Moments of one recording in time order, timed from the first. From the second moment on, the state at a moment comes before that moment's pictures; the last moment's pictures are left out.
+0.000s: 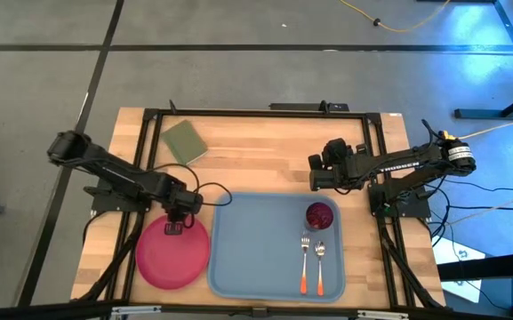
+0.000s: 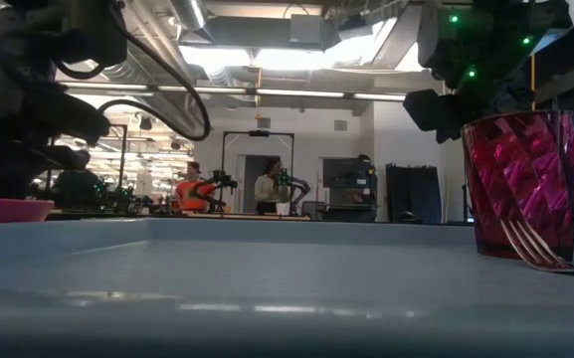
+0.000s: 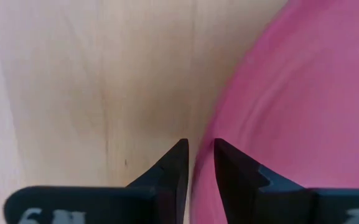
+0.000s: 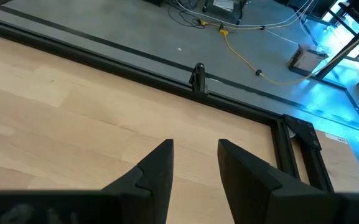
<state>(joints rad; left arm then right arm) -0.26 1.27 0.57 -0.72 0.12 -0.37 0.04 1.38 0.87 -1.05 1.07 1.30</state>
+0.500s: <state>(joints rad) -0.26 1.27 0.57 -0.78 0.16 -0.41 0.04 1.38 0.87 -1.05 1.02 1.28</state>
